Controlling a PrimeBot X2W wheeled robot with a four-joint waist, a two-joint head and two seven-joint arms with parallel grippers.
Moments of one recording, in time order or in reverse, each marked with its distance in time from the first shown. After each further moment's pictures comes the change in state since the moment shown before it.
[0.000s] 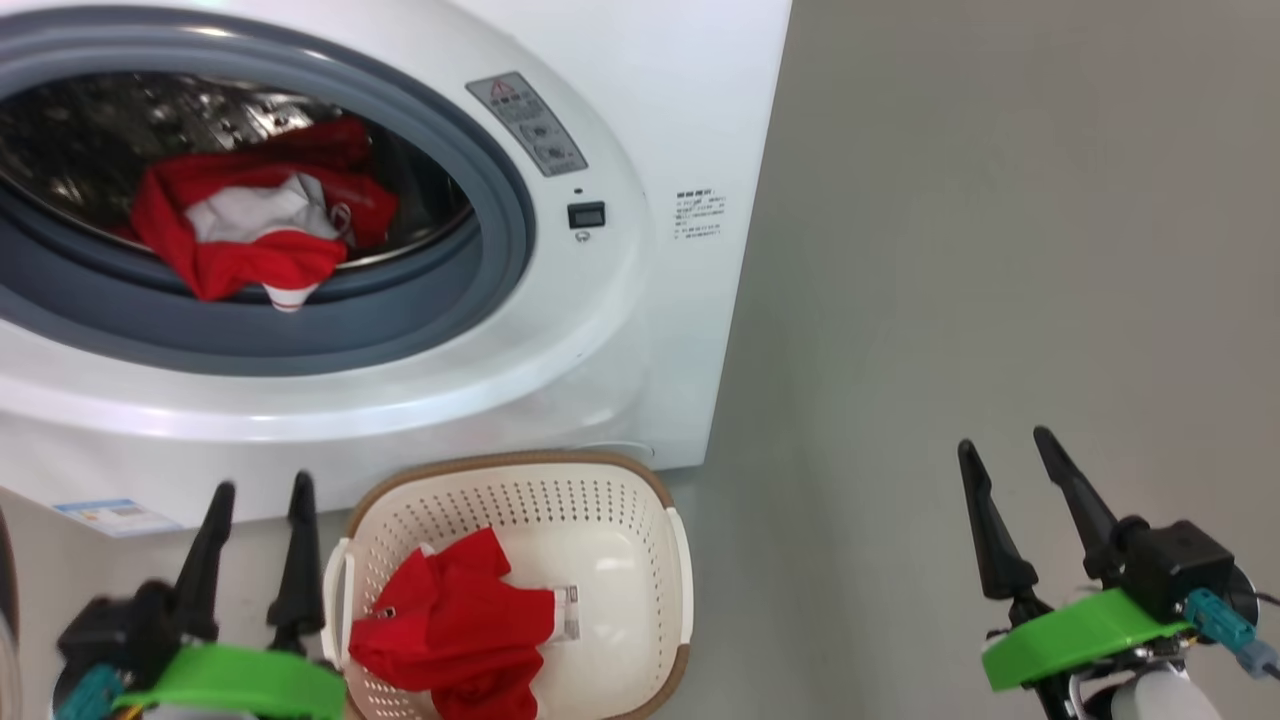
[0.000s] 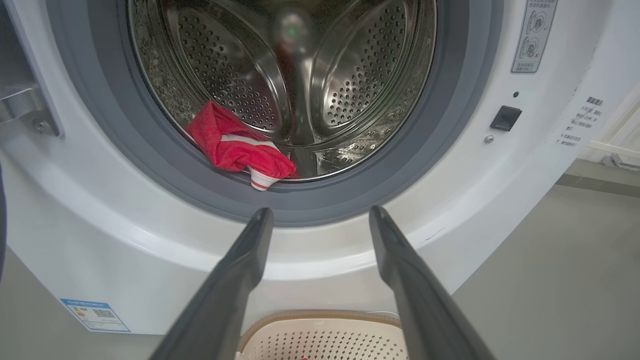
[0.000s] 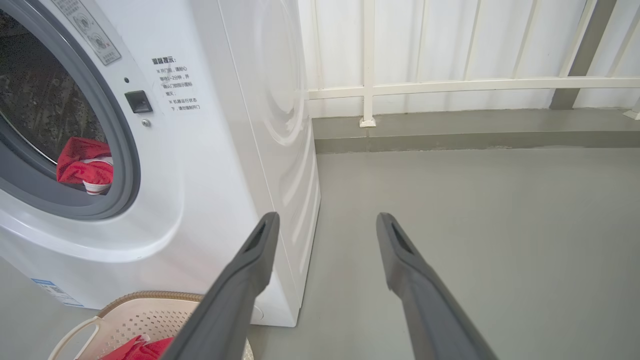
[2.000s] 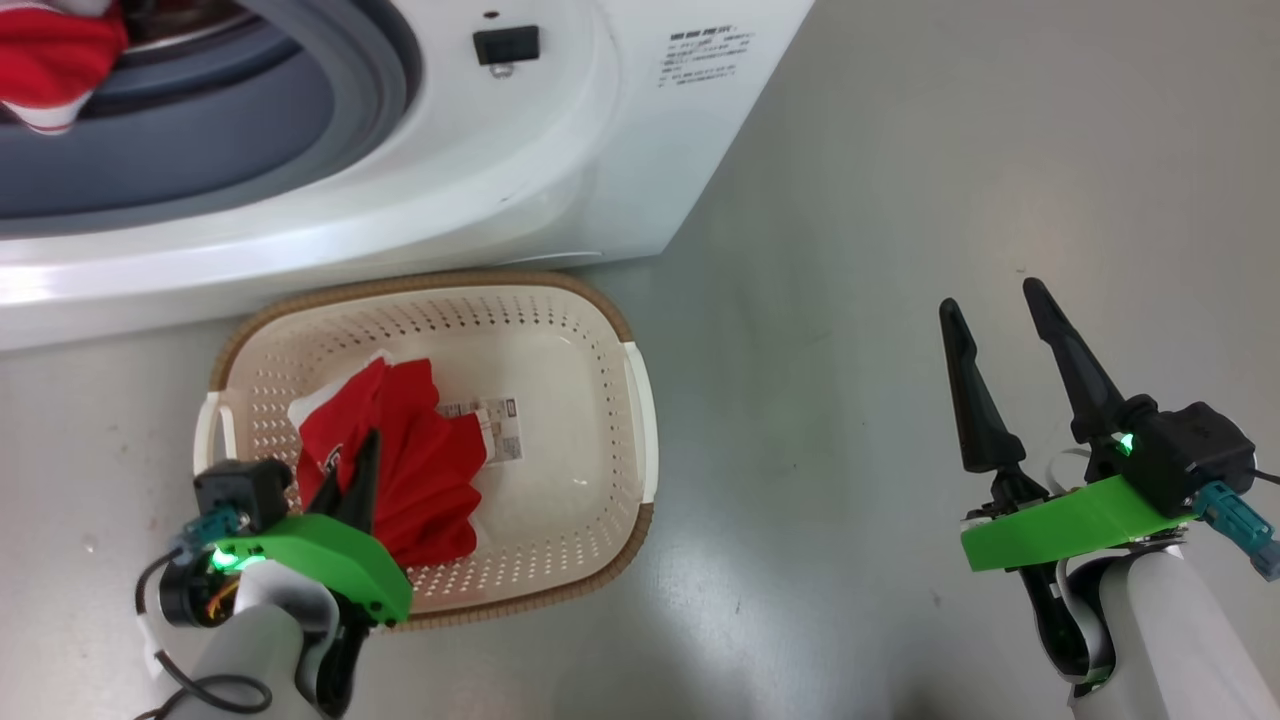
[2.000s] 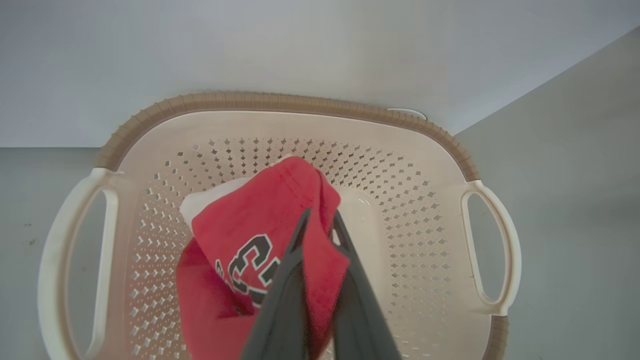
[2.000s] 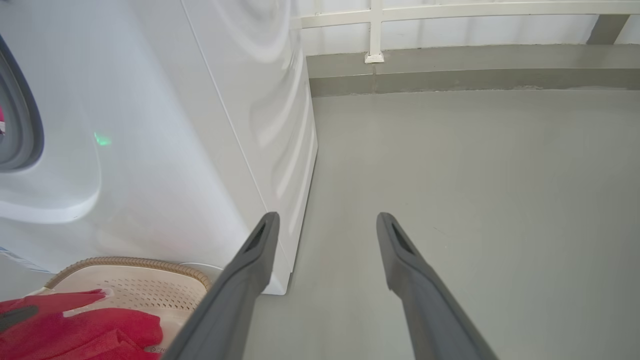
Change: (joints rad) left arm -0.360 0.043 -0.297 0.555 -0.171 0.000 0.000; right arm -0.166 -0.001 0.036 -0.065 0.000 0.000 0.000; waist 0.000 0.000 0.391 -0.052
